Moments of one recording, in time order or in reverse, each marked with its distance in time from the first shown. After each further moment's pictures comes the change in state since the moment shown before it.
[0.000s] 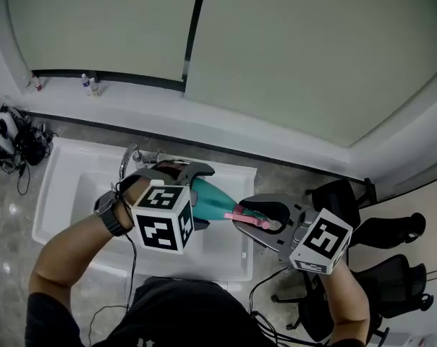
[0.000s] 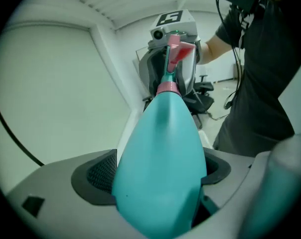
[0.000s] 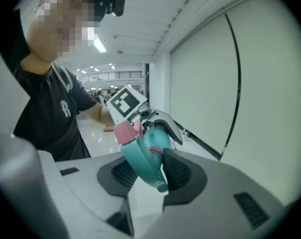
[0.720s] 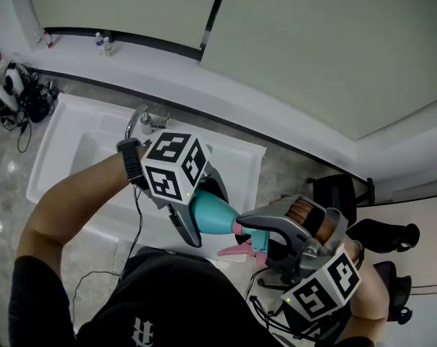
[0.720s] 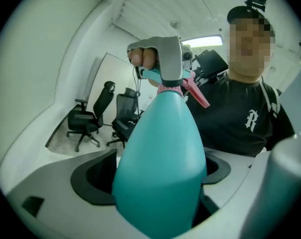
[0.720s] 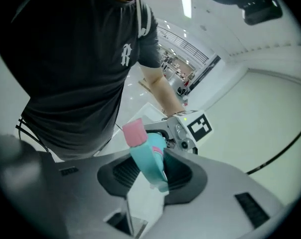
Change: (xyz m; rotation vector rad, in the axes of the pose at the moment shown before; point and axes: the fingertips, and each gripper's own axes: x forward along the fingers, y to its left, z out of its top) left arm -0.012 -0.107 0.023 -0.217 -0.350 -0.950; right arm -0.003 0.073 -0.009 -0.842 0.324 0.140
